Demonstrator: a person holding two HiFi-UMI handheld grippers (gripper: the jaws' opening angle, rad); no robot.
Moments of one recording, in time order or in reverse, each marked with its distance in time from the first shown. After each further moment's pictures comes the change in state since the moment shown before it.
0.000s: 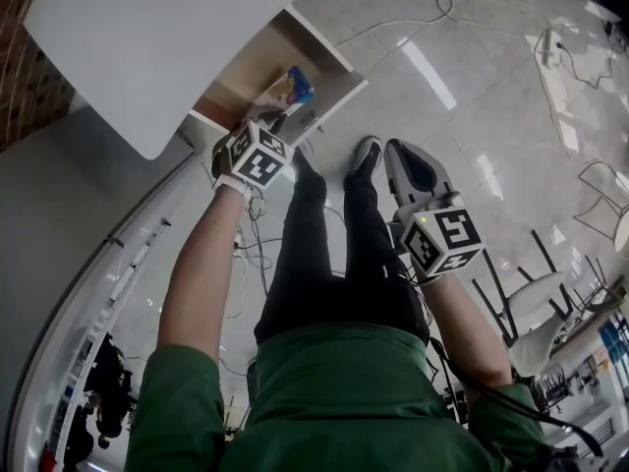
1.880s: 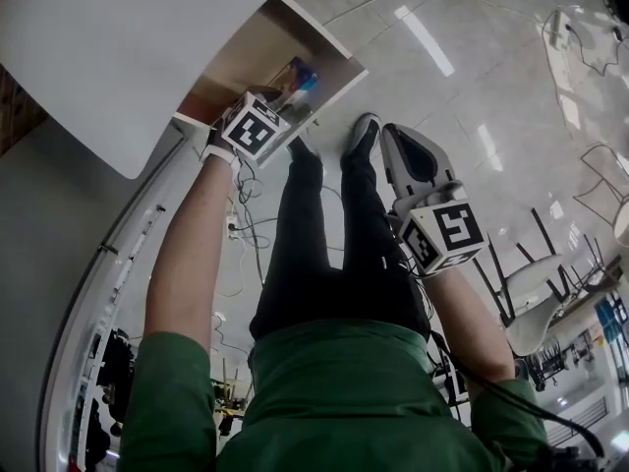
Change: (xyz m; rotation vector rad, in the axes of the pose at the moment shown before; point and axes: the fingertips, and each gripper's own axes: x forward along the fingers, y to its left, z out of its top) left arm 0.052 -0.007 -0.008 -0.063 0.088 -0.254; right arm 0.030 -0.010 0.006 -0.045 0.054 -0.002
